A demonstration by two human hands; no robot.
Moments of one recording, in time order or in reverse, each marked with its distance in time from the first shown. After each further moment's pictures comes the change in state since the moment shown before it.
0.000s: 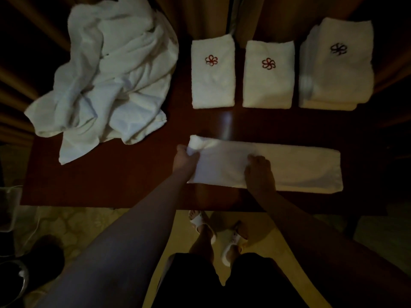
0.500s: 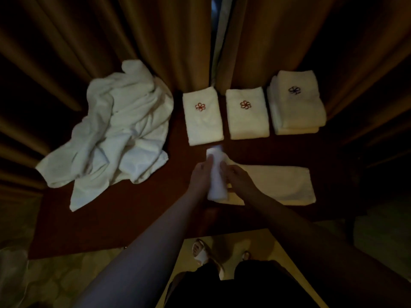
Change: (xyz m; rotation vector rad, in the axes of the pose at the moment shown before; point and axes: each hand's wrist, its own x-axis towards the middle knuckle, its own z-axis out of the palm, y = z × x) left_hand -0.054 0.081 -0.025 -0.348 -0.280 0.073; right_hand -0.030 -0.108 -0.088 1.037 -0.179 0.212
